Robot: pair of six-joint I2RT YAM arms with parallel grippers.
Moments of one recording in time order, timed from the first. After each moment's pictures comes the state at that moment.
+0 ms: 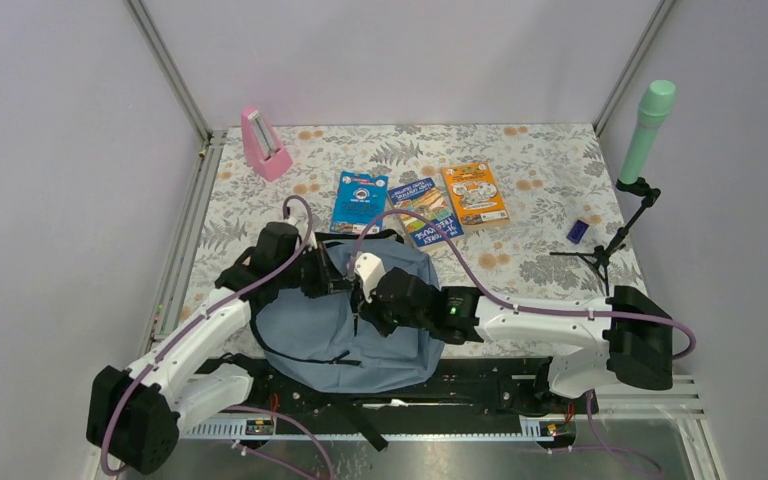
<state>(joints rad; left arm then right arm) -0.42 0.95 0.62 -0.43 0.45 -0.74 1.26 1.43 0.93 -0.12 0.12 0.25</state>
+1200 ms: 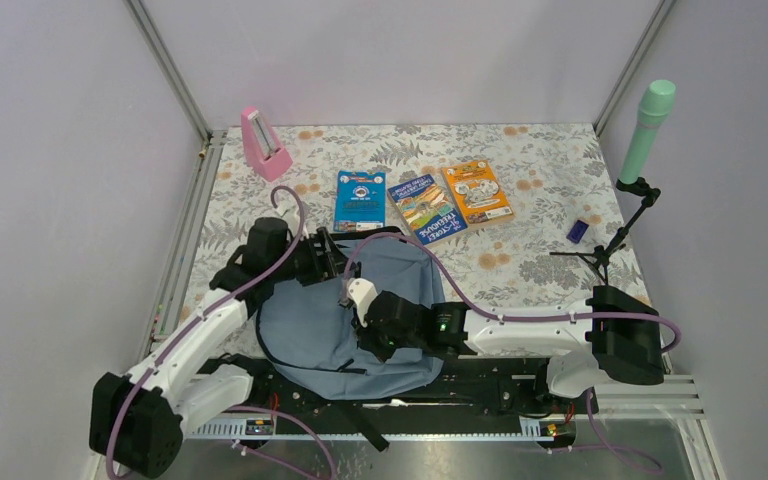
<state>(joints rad) -0.35 1.01 0.66 -0.29 0.44 -0.68 1.34 1.47 0.89 -0.14 0.06 0.34</state>
